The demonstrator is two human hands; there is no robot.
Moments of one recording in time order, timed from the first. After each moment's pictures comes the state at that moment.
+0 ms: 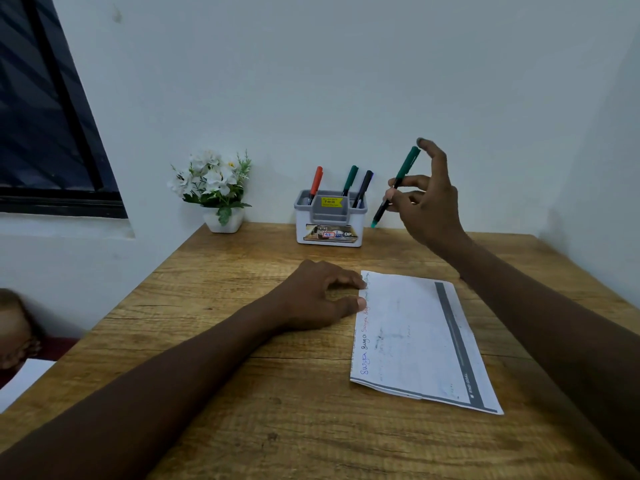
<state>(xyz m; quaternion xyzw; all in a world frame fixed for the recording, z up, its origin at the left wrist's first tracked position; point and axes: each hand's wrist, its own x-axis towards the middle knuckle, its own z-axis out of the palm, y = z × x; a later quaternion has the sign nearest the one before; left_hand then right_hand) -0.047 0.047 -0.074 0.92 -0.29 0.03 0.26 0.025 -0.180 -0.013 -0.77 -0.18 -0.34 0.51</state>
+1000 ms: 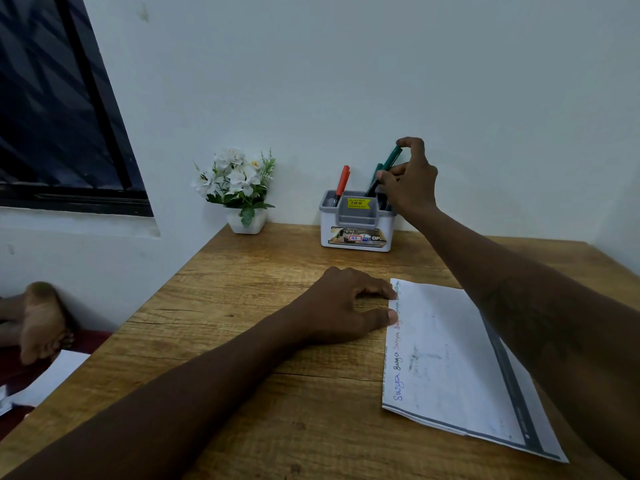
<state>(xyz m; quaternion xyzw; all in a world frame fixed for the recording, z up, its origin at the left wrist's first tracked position) -0.050 0.045 -0.070 0.92 -0.28 0.01 0.28 0.118 -0.120 -0.004 -0.81 -0.10 -0.34 0.47</state>
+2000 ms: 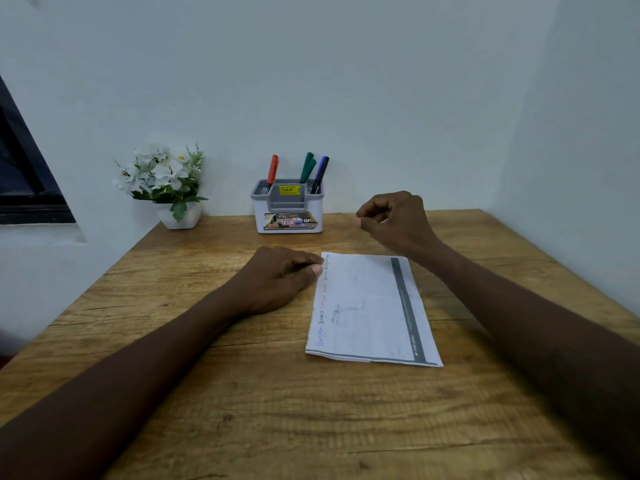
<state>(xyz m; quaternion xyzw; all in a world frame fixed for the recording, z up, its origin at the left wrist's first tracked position) -0.048 0.041 -0.071 0.92 -0.28 0.06 0.26 0.003 -0.223 -0.054 -0.87 -0.15 -0.28 0.39</state>
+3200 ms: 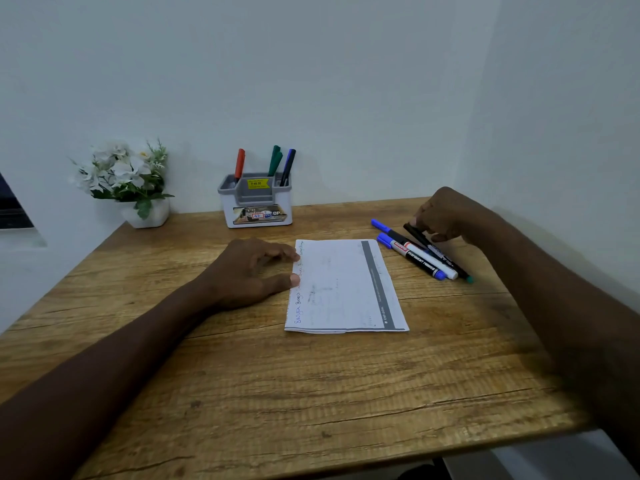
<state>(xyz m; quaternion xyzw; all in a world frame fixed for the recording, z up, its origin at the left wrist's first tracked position) -0.051 0.038 -0.074 0.91 -0.32 0.08 0.25 -0.035 -0.332 -0.021 -0.94 0.17 -0.04 0.30</state>
